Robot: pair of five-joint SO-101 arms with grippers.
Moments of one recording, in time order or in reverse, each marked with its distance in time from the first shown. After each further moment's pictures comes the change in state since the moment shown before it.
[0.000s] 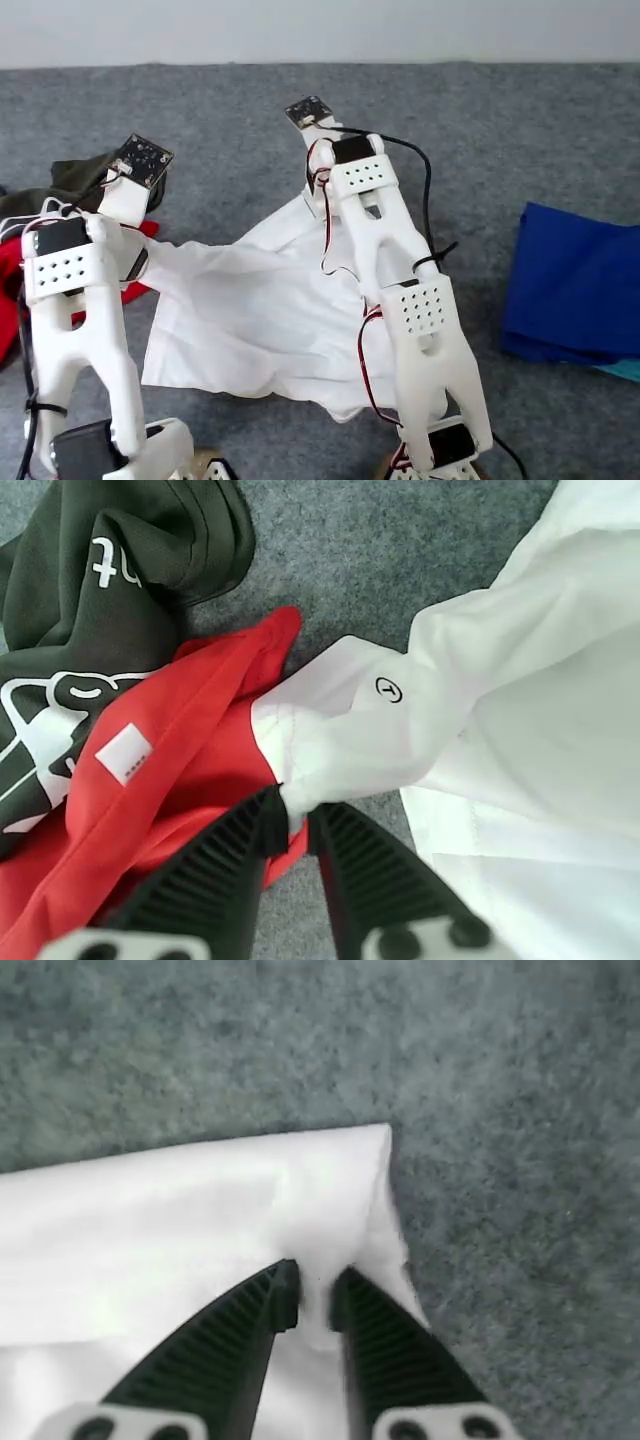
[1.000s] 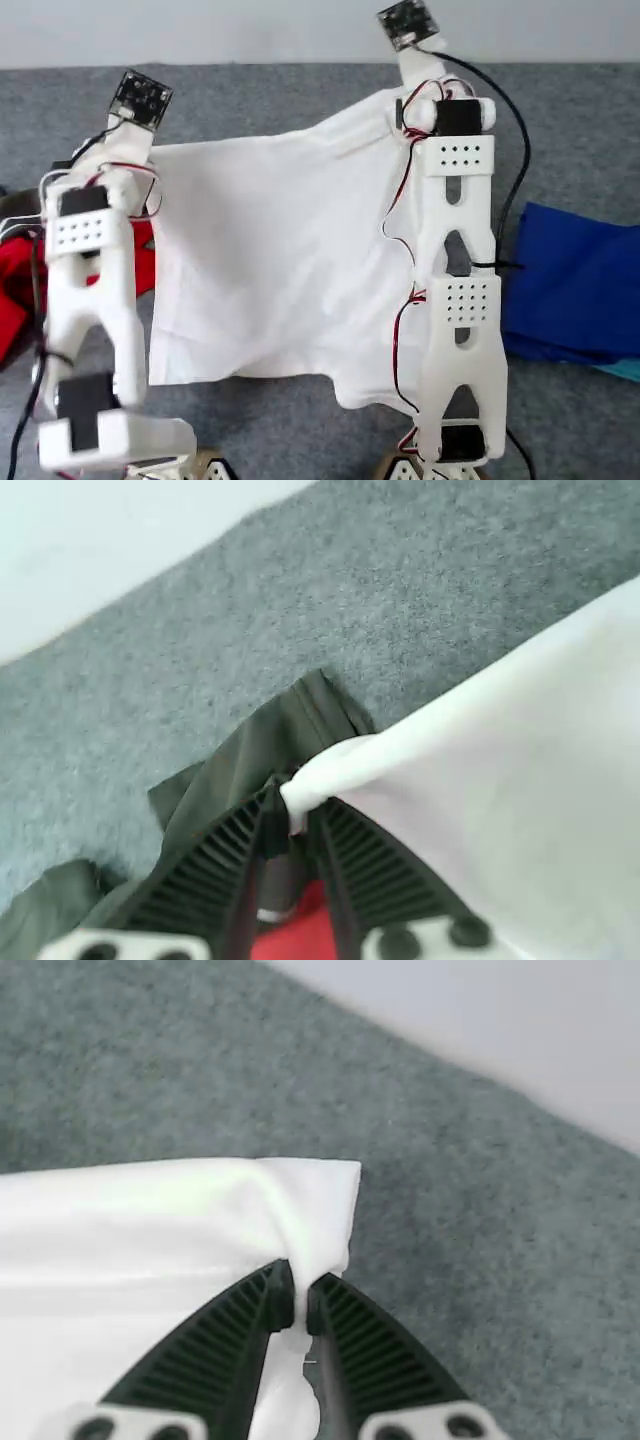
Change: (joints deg) left arm 4.4 17.5 -14.5 -27.1 6.9; right arm 15.9 0.1 -28.9 -0.4 6.5
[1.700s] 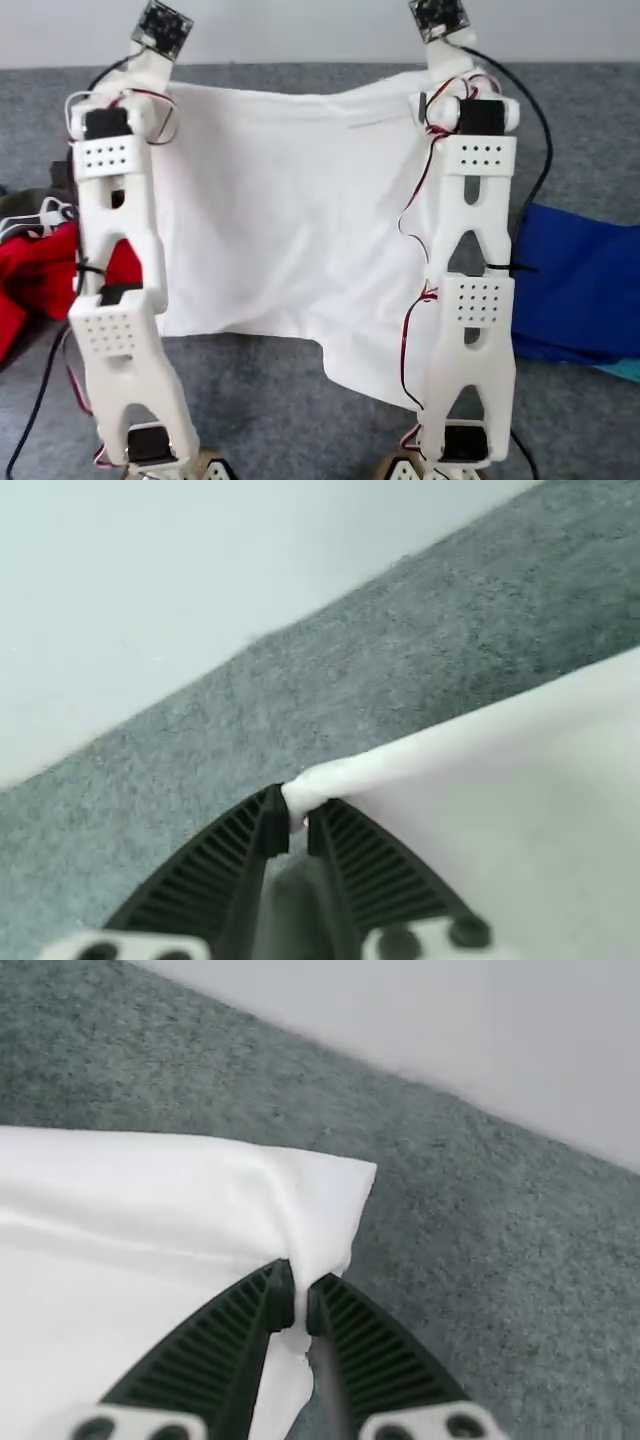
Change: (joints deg) left arm 4.0 41.7 -63.5 18.2 0.1; right arm 3.4 0.0 0.0 -0.4 0.0
